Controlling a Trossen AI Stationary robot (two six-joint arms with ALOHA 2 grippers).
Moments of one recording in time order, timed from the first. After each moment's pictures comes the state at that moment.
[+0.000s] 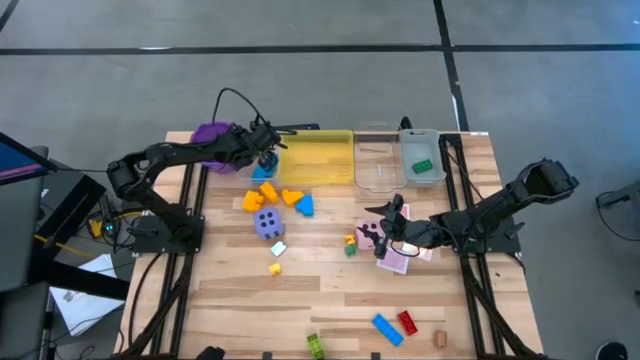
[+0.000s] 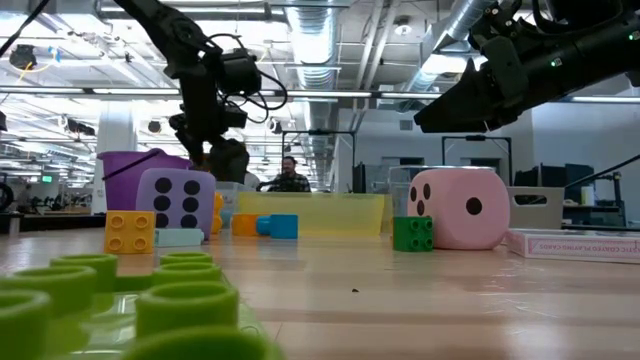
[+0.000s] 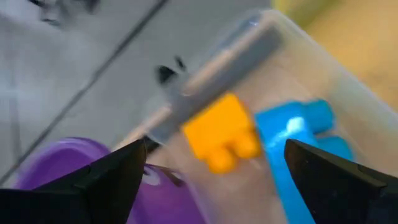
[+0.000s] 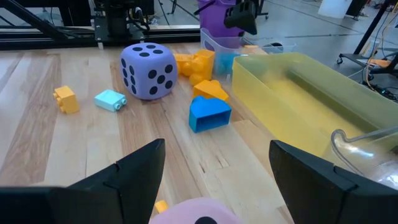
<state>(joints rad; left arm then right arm) 0.59 1.54 0.99 -0.54 -0.66 -0.11 0.32 1.30 0.39 0.53 0.70 0.18</state>
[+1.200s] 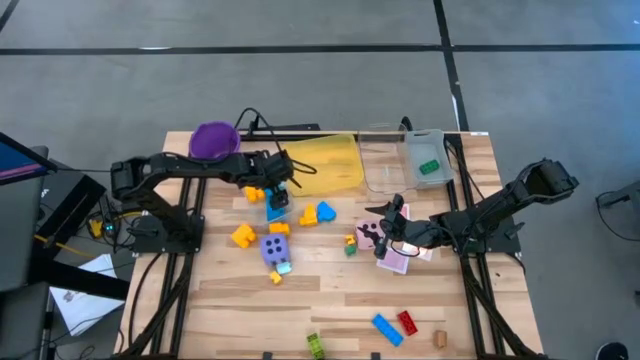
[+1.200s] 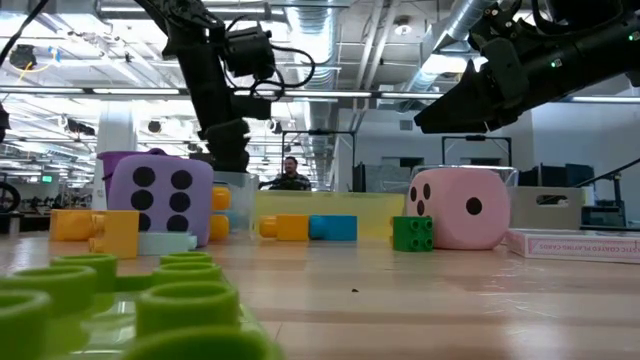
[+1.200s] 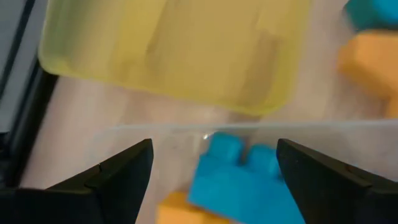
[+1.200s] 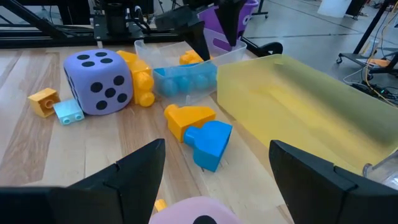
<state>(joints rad) 0.34 1.54 0.99 -0.59 -0.29 0.05 0.32 1.30 0.39 0.52 0.70 0.18</state>
